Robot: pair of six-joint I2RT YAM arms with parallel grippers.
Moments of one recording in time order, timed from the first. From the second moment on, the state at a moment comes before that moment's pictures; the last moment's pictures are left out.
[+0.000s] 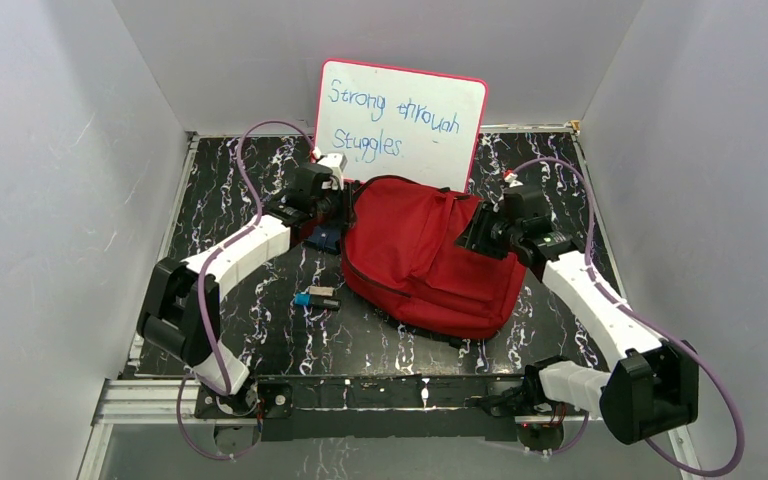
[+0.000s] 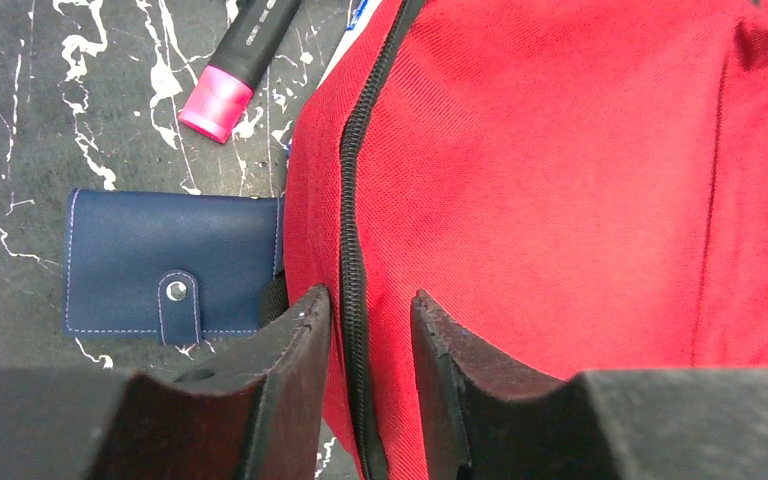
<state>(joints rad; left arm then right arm) -0.49 1.59 1.12 -0.22 0.03 -0.32 0.34 1.14 0.88 -0.49 -0.20 0.56</state>
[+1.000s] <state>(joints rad) -0.49 1.42 1.07 -0.26 0.03 -0.31 0.58 1.51 1.08 -0.40 0.14 0.63</state>
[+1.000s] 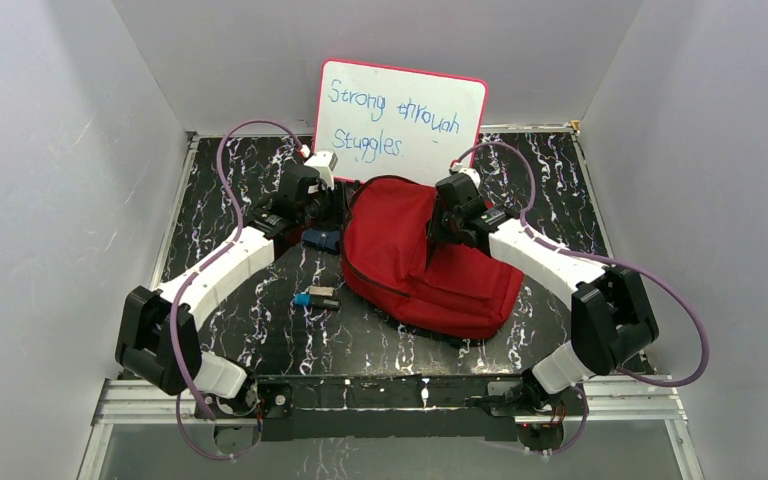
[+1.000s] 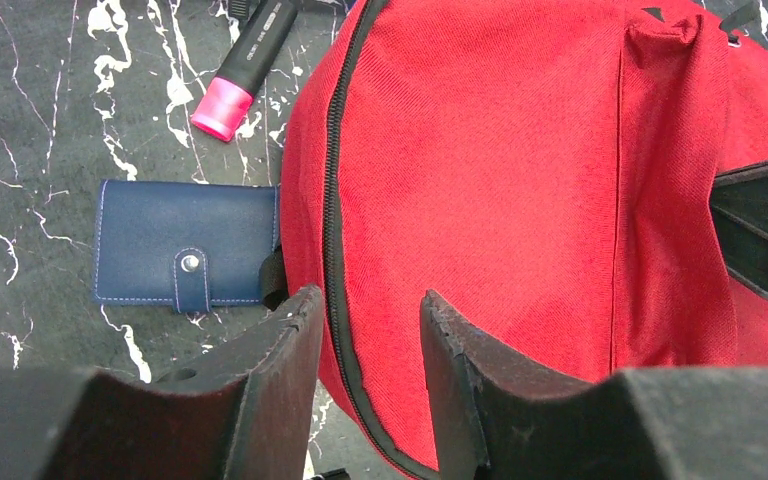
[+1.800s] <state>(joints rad) -0.49 1.35 1.03 -0.27 -0.01 -0.32 0.60 1.50 1.13 -0.53 0.31 0.52</state>
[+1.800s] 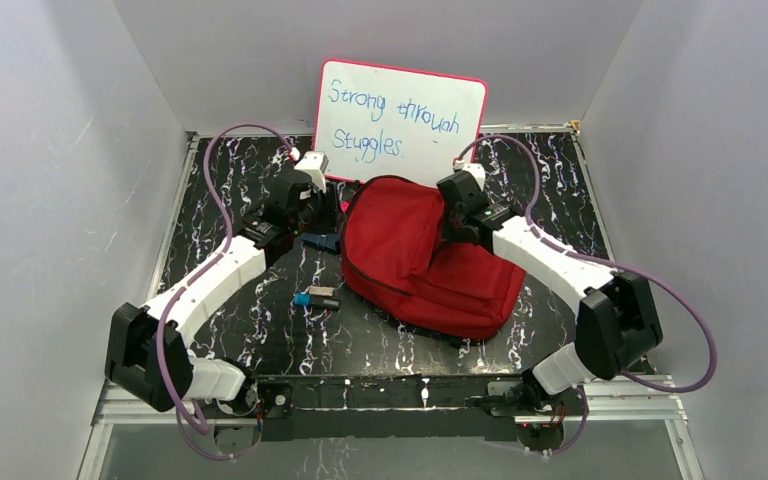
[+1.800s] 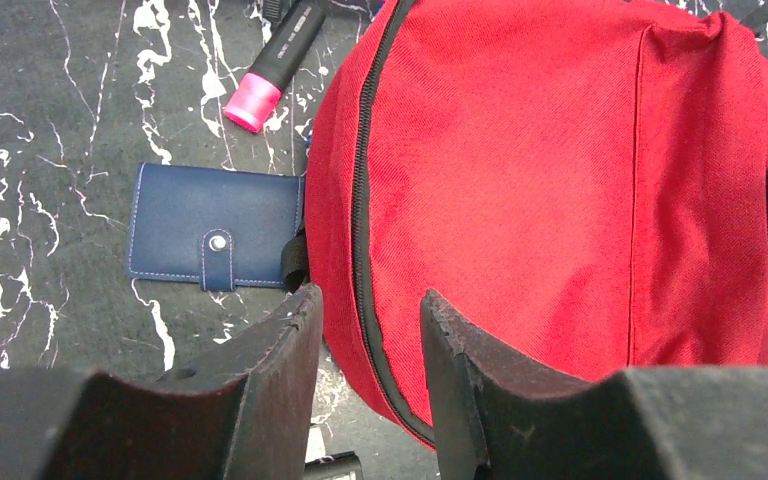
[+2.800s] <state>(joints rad) -0.90 1.59 1.27 -0.21 0.06 -0.26 0.59 1.07 0.99 -0.62 0.40 0.58</state>
